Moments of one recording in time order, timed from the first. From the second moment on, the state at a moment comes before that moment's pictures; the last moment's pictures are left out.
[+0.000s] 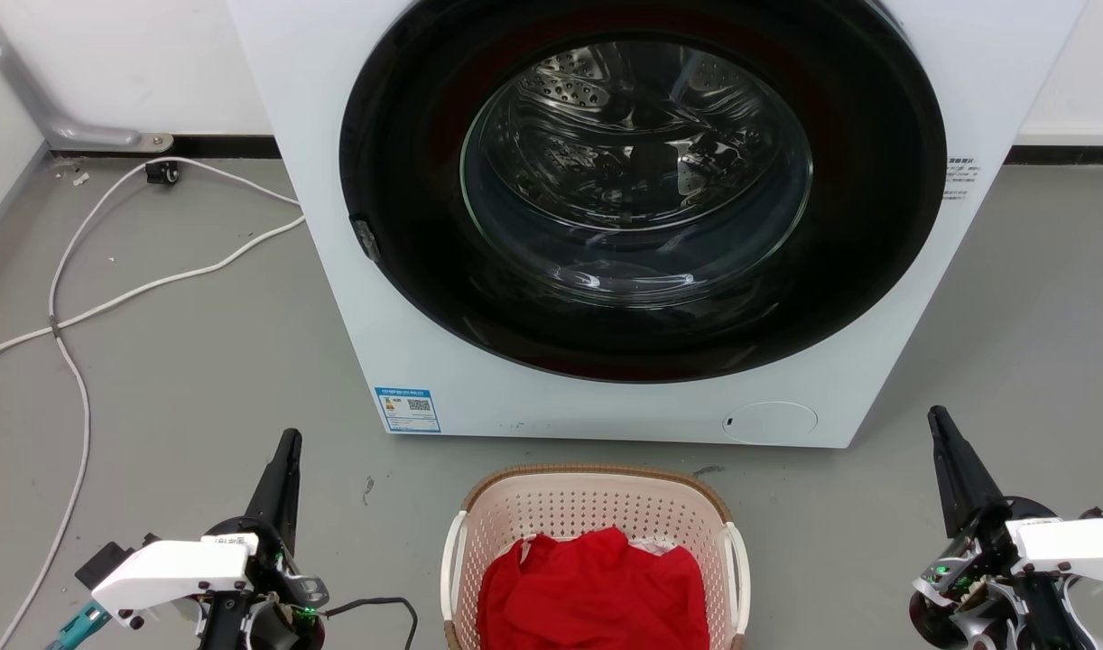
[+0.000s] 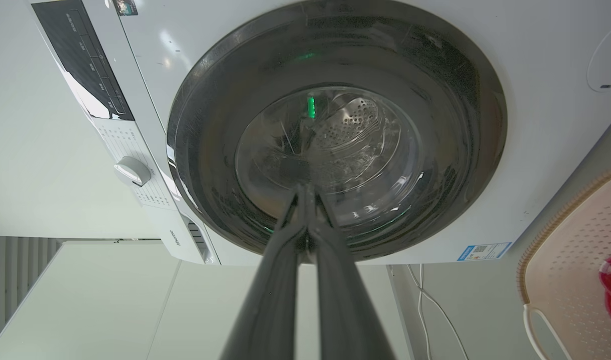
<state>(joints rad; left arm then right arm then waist) -0.11 0.05 0.11 0.25 -1.61 -0.13 0.11 -0.10 -0.06 -0.11 0.25 1.62 0.13 0.11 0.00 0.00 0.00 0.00</state>
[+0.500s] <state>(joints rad) -0.11 0.05 0.11 0.25 -1.61 -0.13 0.11 -0.10 -0.05 -0.11 0.25 1.62 0.13 0.11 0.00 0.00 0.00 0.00</state>
